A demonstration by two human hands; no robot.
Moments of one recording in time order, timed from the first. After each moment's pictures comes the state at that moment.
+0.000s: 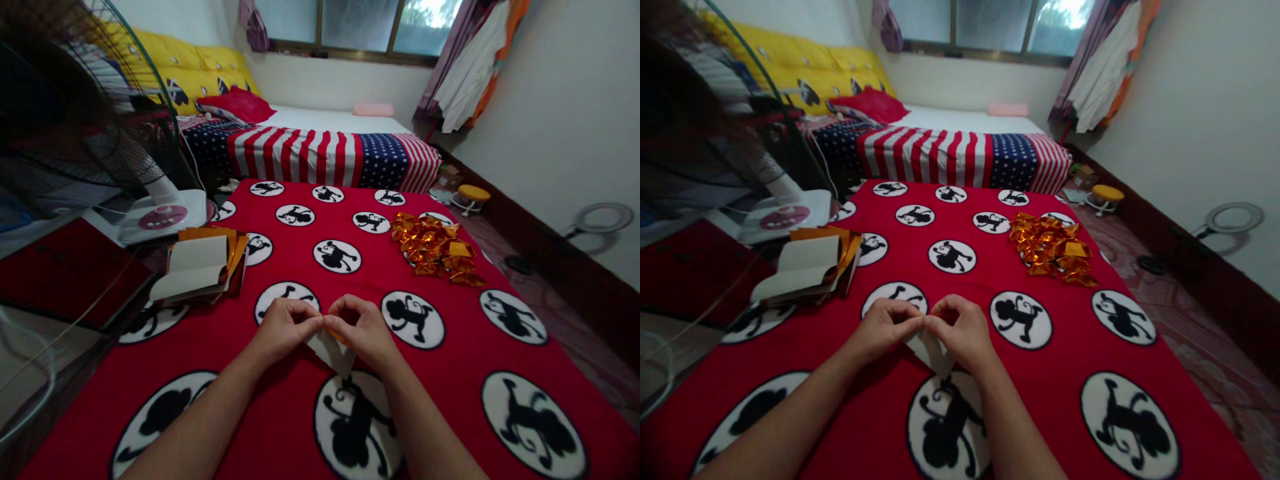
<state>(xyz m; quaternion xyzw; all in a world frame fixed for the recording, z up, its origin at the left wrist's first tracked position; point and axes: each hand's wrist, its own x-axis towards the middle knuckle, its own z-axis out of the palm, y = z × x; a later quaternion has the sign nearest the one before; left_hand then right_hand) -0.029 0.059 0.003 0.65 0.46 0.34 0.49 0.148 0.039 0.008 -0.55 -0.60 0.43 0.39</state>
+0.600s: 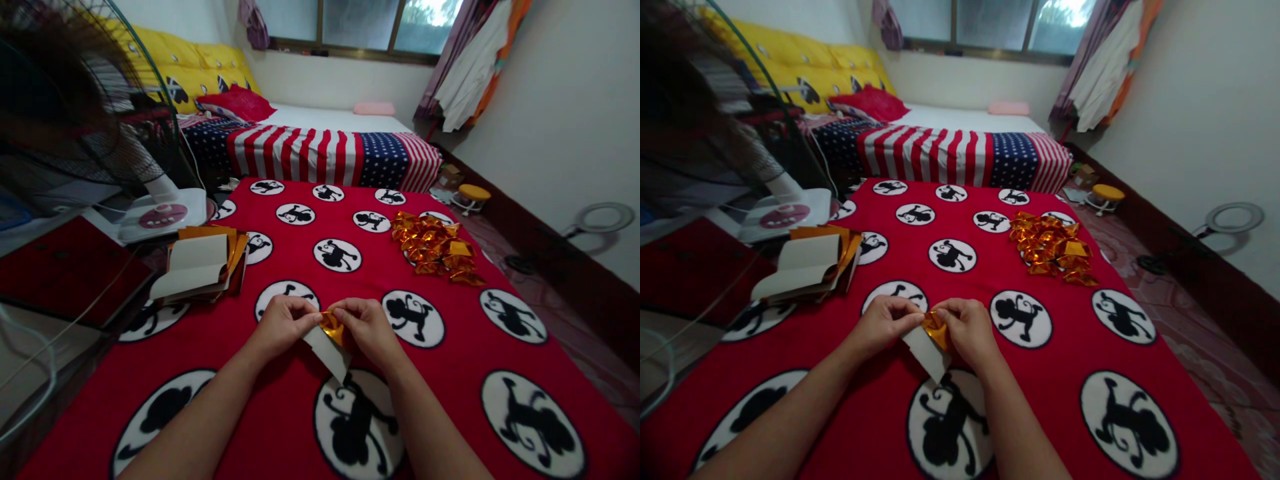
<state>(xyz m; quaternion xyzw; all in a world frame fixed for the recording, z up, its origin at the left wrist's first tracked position) -0.032 0.064 0.003 0.65 0.48 0.33 0.49 0.157 0.043 0.000 -0.55 -0.60 0.45 0.38</state>
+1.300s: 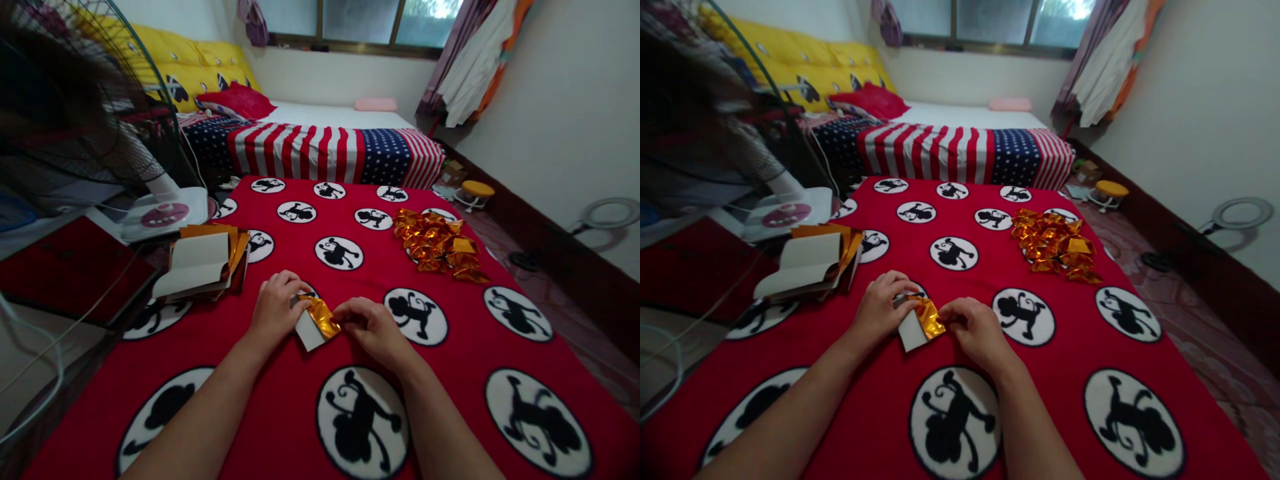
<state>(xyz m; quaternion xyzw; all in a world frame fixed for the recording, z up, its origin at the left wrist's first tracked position) -0.042 0.081 -0.005 0.78 0.53 0.30 0.12 0.175 0.039 -0.007 -0.49 -0.69 0.41 0.34</state>
